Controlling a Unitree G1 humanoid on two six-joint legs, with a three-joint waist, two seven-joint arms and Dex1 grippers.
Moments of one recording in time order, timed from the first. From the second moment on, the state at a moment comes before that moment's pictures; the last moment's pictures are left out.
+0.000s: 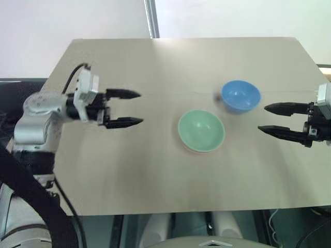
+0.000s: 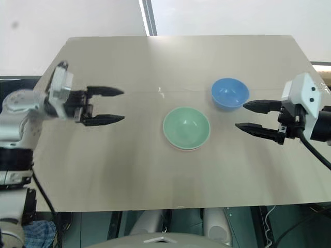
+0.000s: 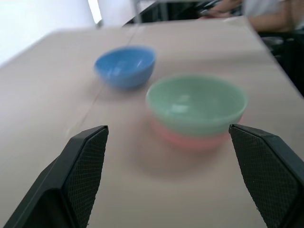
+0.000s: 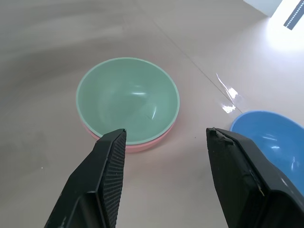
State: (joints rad) left arm -0.53 0.92 0.10 0.28 -0.55 0.19 -1.44; right arm -0.18 -1.10 -0.43 -0.53 0.77 0.73 1.02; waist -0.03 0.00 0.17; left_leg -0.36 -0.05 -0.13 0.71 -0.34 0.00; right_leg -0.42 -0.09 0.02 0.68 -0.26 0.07
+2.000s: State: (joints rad) left arm -0.43 0.96 0.20 0.21 -0.49 0.18 -1.41; right arm -1.02 -0.65 0.48 0.56 -0.35 0.22 0.99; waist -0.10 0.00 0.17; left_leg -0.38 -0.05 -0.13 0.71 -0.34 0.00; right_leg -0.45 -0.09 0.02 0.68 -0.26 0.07
